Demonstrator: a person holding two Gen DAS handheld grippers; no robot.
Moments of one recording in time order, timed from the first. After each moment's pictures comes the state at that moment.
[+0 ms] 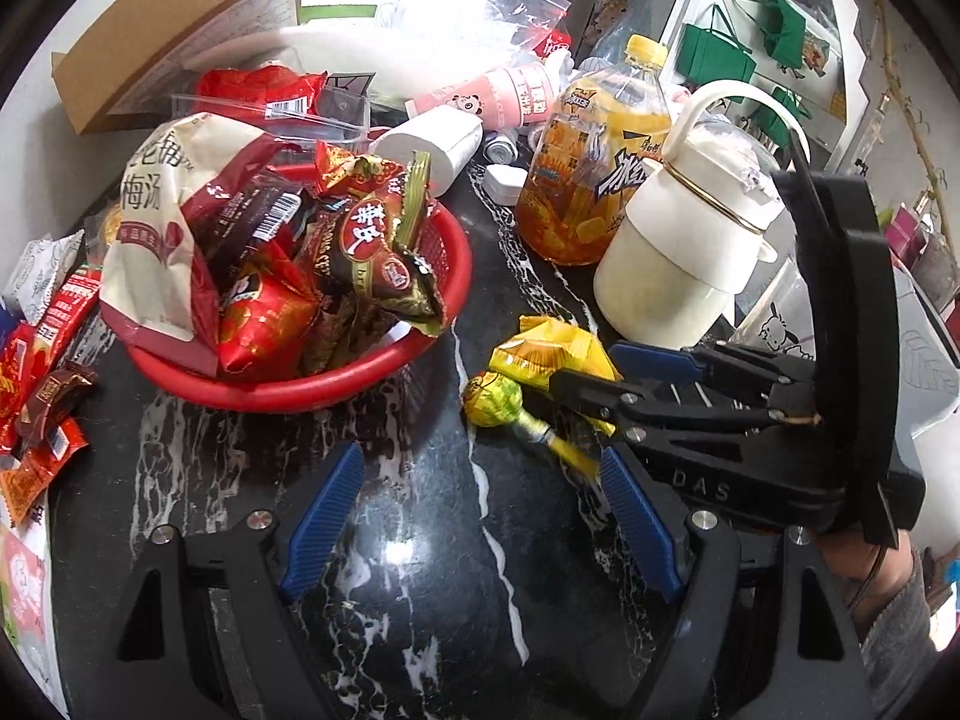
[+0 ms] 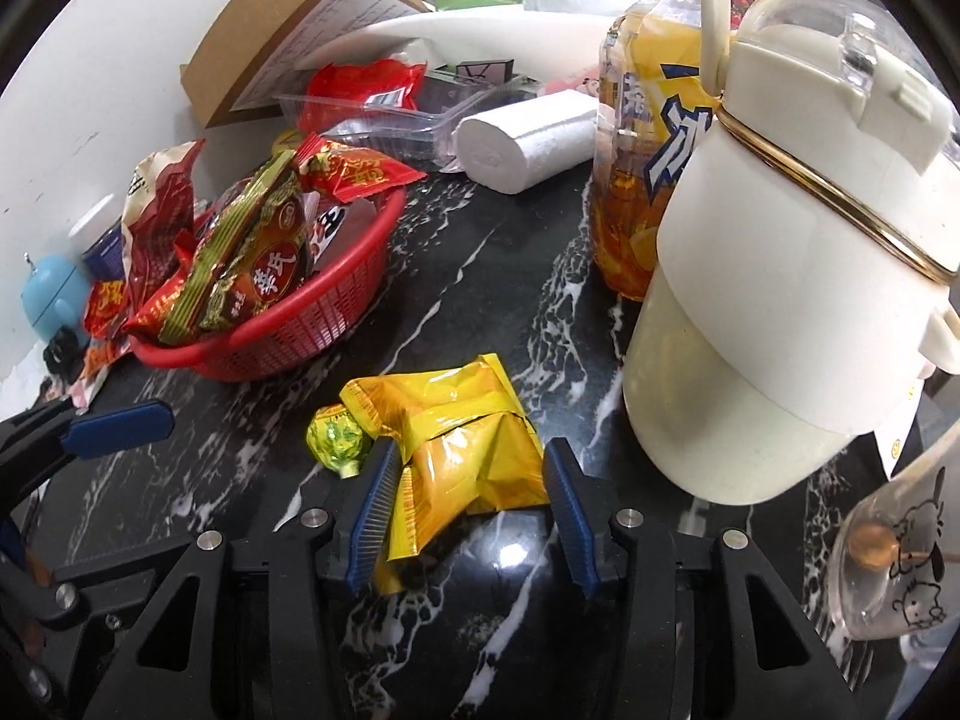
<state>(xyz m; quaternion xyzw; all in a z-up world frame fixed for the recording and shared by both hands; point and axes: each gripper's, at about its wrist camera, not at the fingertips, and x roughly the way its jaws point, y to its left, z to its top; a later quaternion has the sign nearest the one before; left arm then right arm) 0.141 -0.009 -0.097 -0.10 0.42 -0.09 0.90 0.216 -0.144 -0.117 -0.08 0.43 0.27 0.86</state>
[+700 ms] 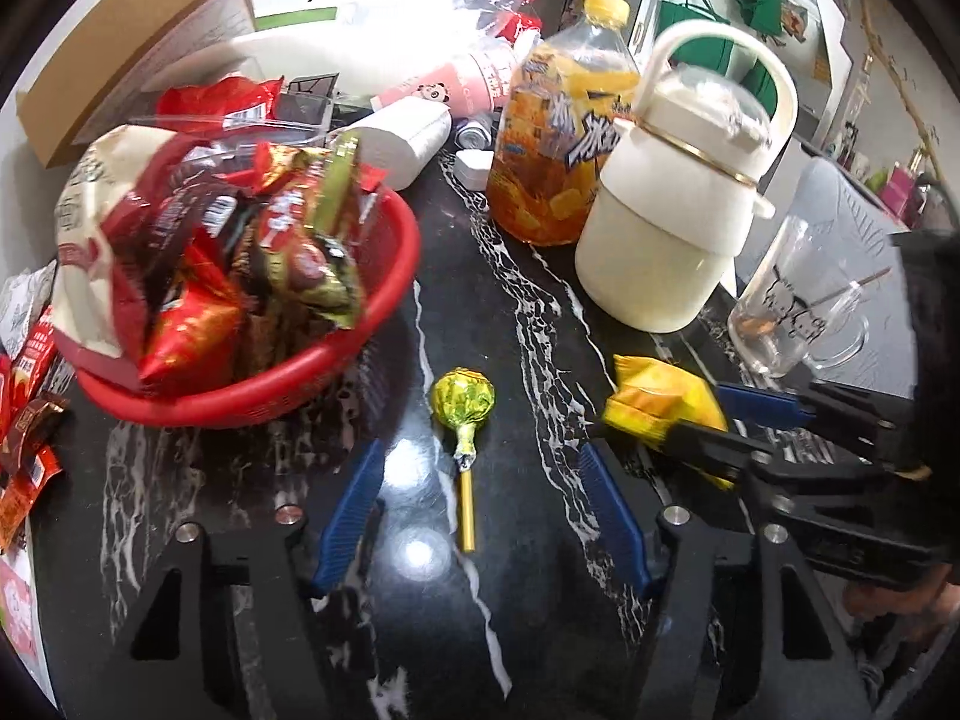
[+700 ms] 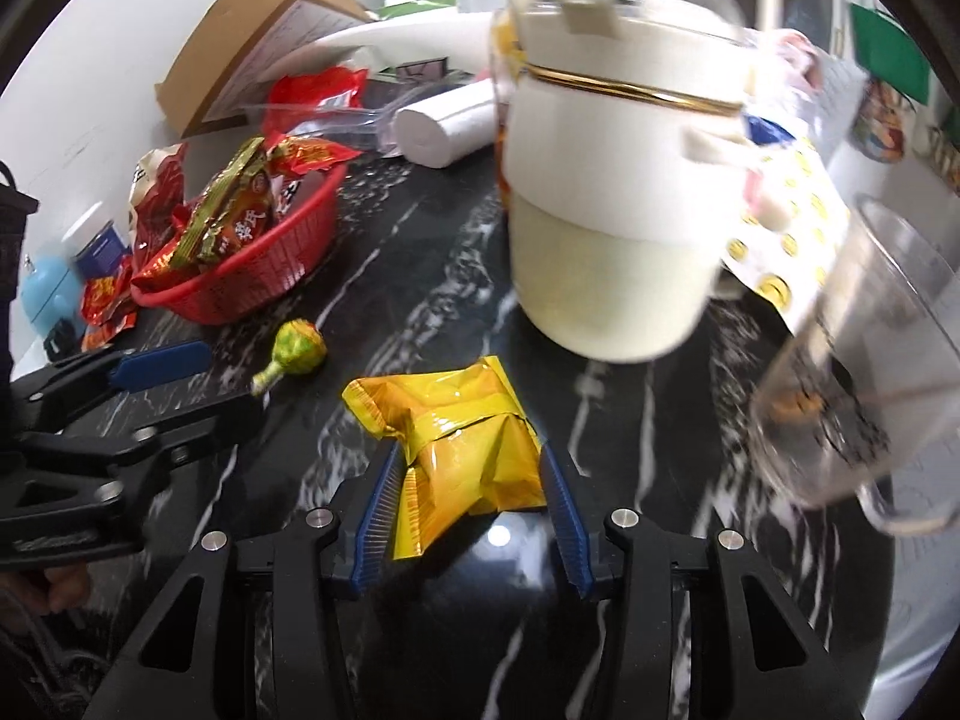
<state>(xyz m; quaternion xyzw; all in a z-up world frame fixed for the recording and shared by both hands) 0.153 -0.036 -0.112 -0.05 0.42 -0.09 0.90 0.176 -0.202 -0.114 -0.05 0.44 0.22 0.87</state>
